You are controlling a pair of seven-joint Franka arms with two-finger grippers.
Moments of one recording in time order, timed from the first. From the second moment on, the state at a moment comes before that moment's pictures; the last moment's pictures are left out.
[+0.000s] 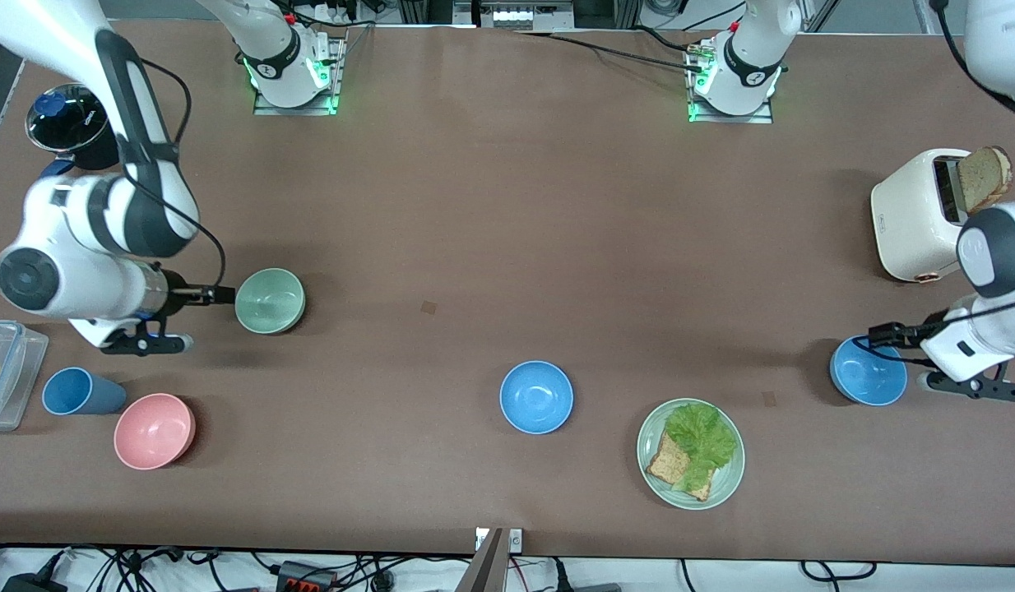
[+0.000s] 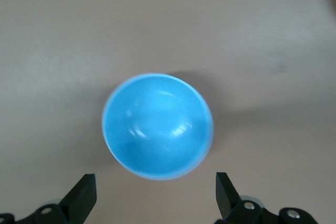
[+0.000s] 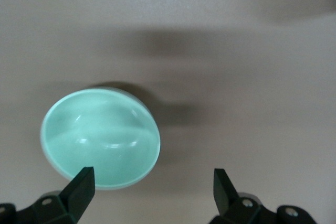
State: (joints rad) left arm 0.21 0.58 0.01 -1.56 0.07 2.11 0.34; right arm 0.04 0.47 -0.05 -1.77 -0.02 2.00 -0.01
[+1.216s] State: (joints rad) left arm 0.30 0.74 0.01 -1.54 -0.02 2.28 0.59; right arm 0.06 0.48 -0.04 -1.87 0.04 2.04 -0.01
